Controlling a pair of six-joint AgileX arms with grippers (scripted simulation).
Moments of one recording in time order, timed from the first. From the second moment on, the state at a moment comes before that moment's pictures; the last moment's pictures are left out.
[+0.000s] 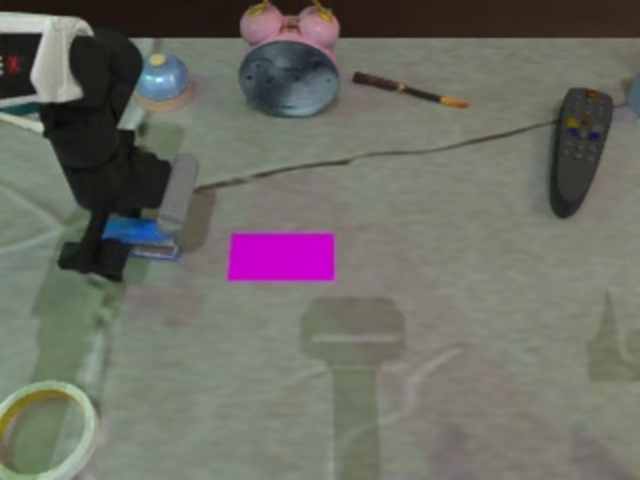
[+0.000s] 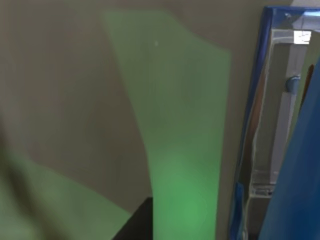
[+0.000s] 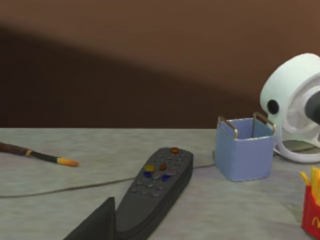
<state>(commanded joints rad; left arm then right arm) -0.18 2.24 1.59 -0.91 0.02 1.53 0.00 0.00 0.00 0.00 0.00 0.00</state>
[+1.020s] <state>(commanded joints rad) -0.18 2.23 1.59 -0.93 0.01 1.52 0.00 0.00 0.00 0.00 0.00 0.00</state>
